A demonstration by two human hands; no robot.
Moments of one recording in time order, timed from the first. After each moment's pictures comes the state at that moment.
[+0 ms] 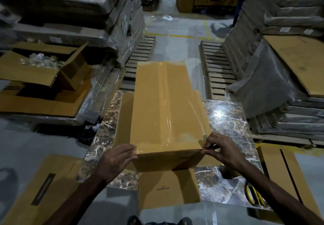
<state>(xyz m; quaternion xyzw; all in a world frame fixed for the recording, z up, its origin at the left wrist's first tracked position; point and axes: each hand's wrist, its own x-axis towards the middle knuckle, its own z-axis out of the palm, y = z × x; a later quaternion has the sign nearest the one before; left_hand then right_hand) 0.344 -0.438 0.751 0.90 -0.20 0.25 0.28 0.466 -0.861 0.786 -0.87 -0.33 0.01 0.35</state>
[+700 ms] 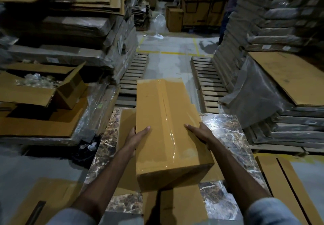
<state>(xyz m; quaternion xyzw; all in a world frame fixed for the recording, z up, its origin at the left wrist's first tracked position) 0.484 -0.456 0.791 0.67 0.27 -0.10 0.69 0.560 -0.754 0.812 -0.85 0.12 0.20 0.48</state>
